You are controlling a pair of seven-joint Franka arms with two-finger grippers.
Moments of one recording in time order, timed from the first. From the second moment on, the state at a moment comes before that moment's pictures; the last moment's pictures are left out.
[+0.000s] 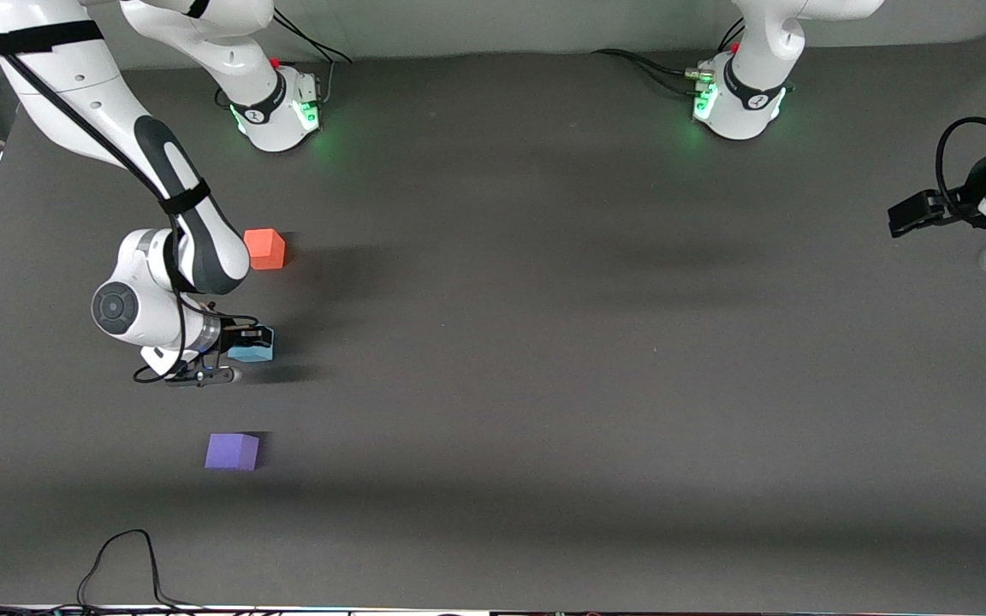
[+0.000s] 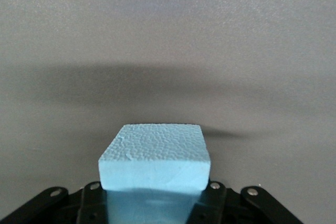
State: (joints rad) left arm -0.22 -0.02 0.20 -1.67 0.09 1.48 -0.10; right arm 0.04 0.45 -0.02 -2.13 0.09 2.43 -0.09
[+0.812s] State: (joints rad) left arm -0.23 -0.02 0.20 -1.66 0.09 1.48 -0.08; right arm 0.02 0.16 -0.04 -2.07 0.09 2.17 -0.09
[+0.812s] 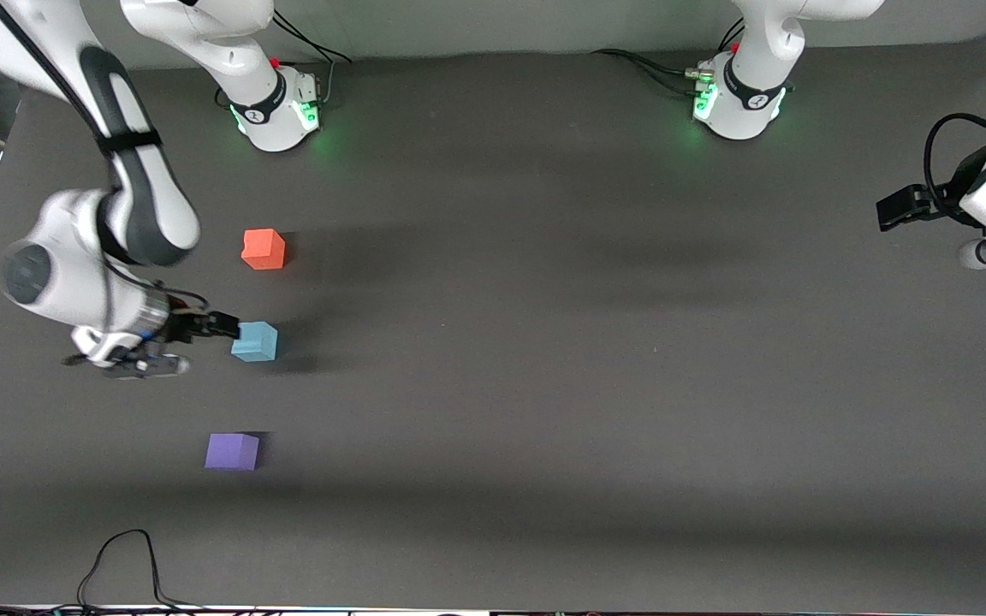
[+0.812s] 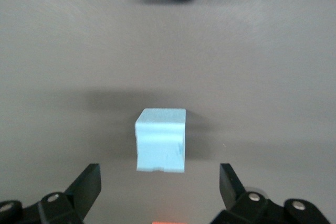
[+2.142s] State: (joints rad) left arm -0.23 -0.03 0.20 -1.66 0.04 1.45 -0.06; right arm 0.02 -0.14 -0.03 -1.75 0.04 1.57 -0.09
